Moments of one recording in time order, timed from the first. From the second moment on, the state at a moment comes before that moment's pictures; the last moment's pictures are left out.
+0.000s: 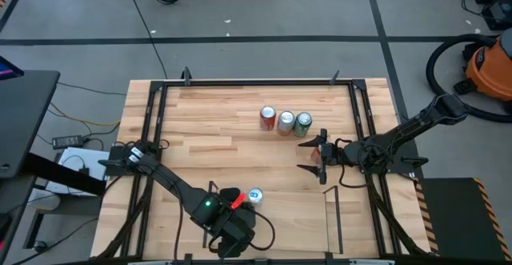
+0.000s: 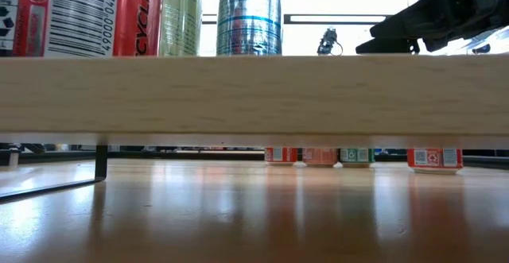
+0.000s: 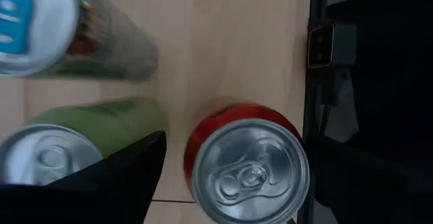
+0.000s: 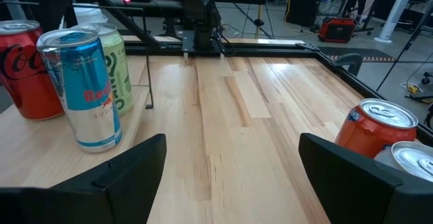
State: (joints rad) left arm -0.61 2.05 2.03 -1.23 -0.14 -0.63; right arm 0.38 0.95 0.28 0.44 0.50 0.05
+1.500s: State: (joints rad) left arm -0.32 1.47 1.45 -0.84 -0.58 0.14; right arm 0.25 0.96 0.76 -0.51 0.50 0.42
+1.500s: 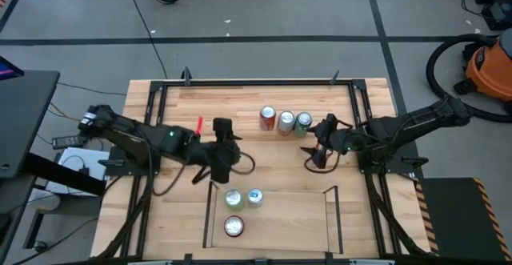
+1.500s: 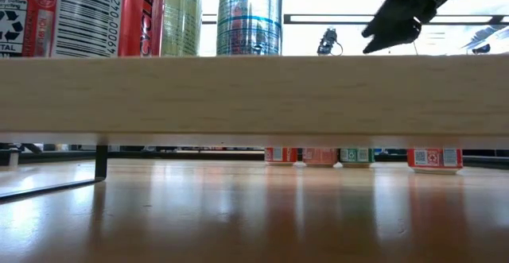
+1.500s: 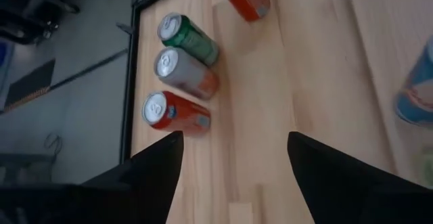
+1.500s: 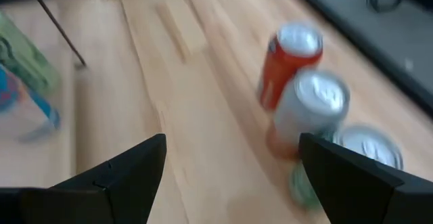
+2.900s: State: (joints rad) left arm 0.00 0.93 0.72 -0.16 -0.12 0.31; right arm -0.08 1.36 0.85 -1.06 0.00 0.42
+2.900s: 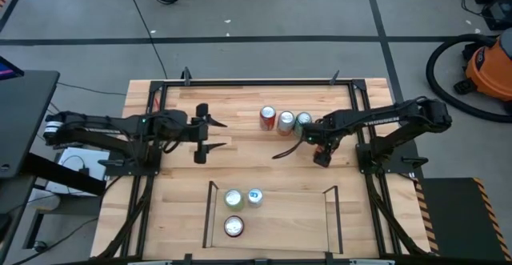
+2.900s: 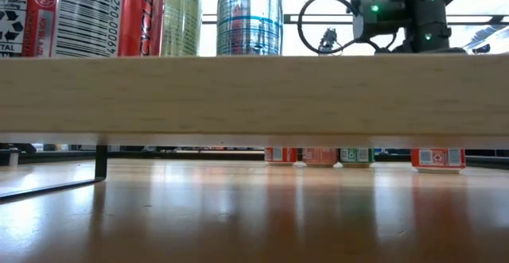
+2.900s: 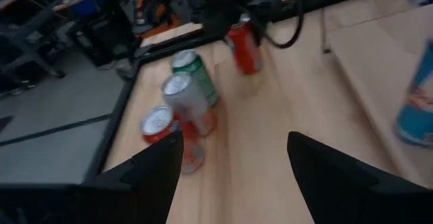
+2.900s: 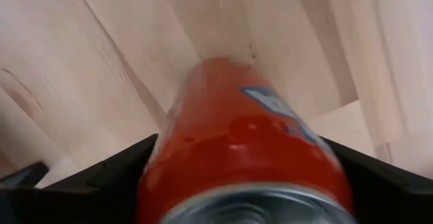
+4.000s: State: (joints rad) left arm 0.02 0.93 0.69 -0.12 -0.37 0.12; right arm 0.39 1.77 1.57 -1.28 -0.01 0.59
